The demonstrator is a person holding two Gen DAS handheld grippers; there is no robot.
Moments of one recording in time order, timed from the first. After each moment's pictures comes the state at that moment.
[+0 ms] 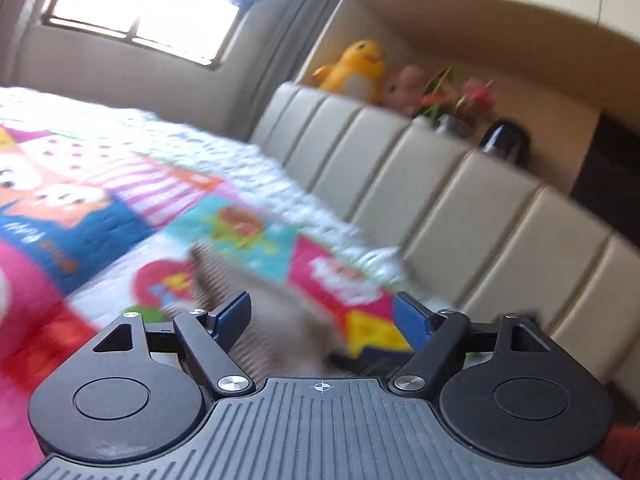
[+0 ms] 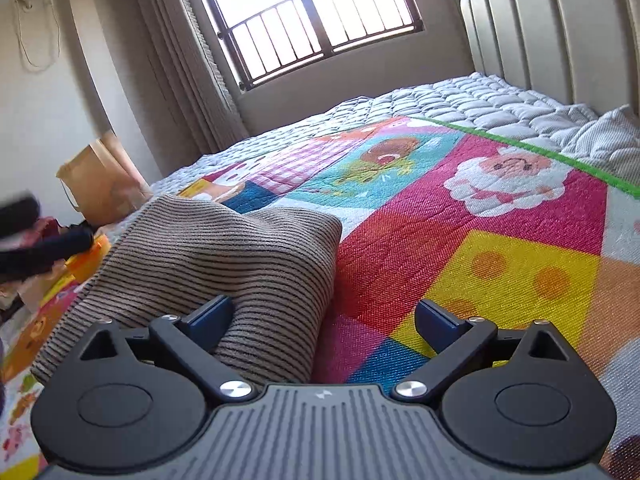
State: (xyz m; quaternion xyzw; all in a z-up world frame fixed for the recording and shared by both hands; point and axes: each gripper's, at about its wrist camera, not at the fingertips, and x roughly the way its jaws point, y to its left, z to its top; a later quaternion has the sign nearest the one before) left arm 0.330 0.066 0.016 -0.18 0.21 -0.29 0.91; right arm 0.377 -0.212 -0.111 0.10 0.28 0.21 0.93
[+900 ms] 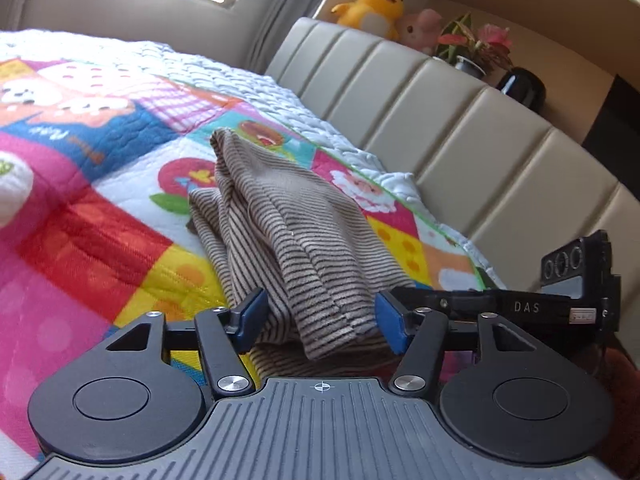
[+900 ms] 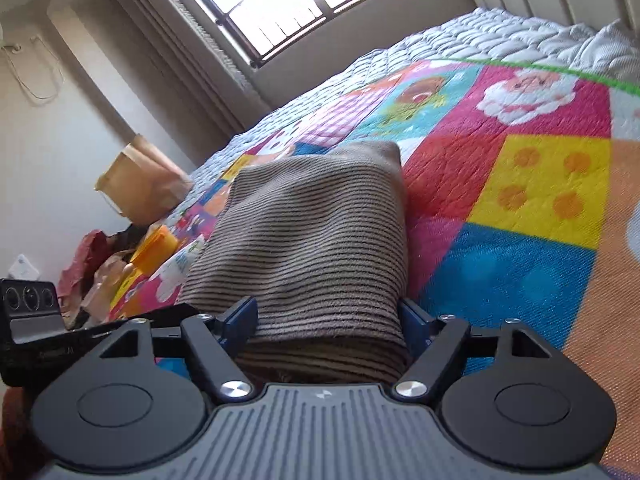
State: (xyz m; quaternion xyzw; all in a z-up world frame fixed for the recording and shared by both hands) left arm 0.285 0.098 -0.038 -0.18 0.31 -0.27 0.89; right arm 0.325 -0.204 -0.085 0.21 0.34 0.27 0.88
